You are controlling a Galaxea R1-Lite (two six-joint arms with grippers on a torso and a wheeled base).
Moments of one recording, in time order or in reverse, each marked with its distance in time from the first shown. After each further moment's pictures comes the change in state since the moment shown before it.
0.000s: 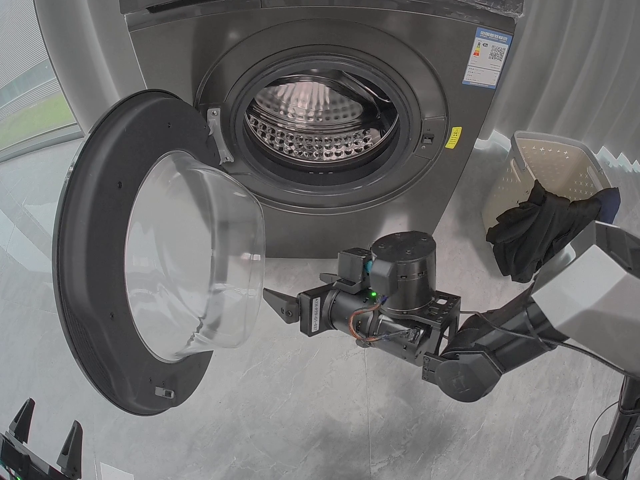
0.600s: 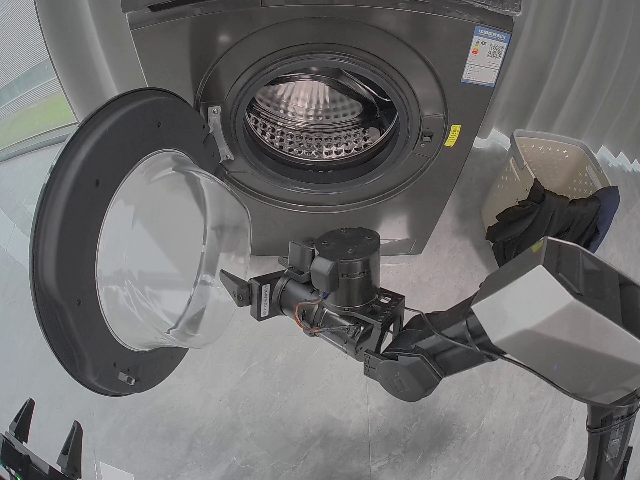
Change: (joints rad) left arm 0.000 0.000 0.000 0.000 0.000 0.000; right arm 0.062 0.160 -0.271 -0.003 -0.055 -0.001
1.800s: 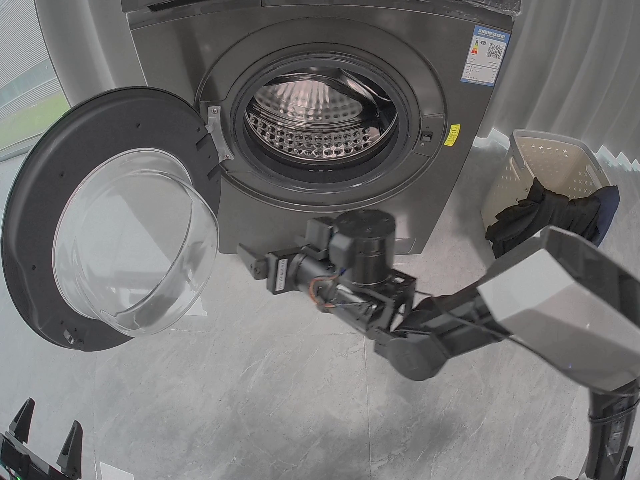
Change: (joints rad) left arm 0.000 0.000 0.000 0.000 0.000 0.000; right arm -0.057 0.018 -0.051 -0.027 -0.009 -0.007
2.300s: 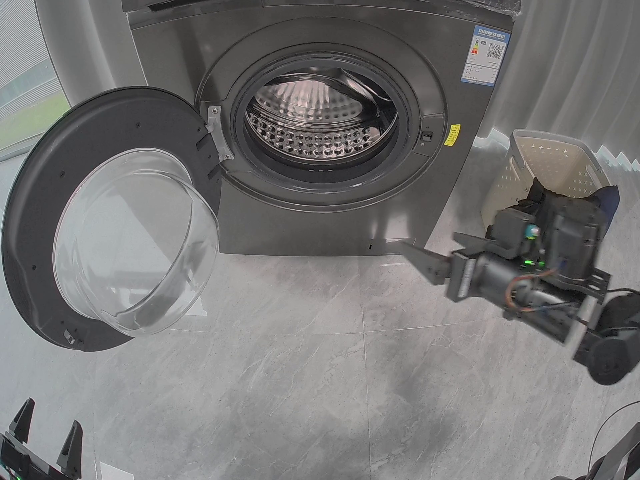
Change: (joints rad) left arm 0.000 0.000 0.000 0.000 0.000 0.000; right arm -0.205 -0.637 0.721 -0.003 0.003 -0.076
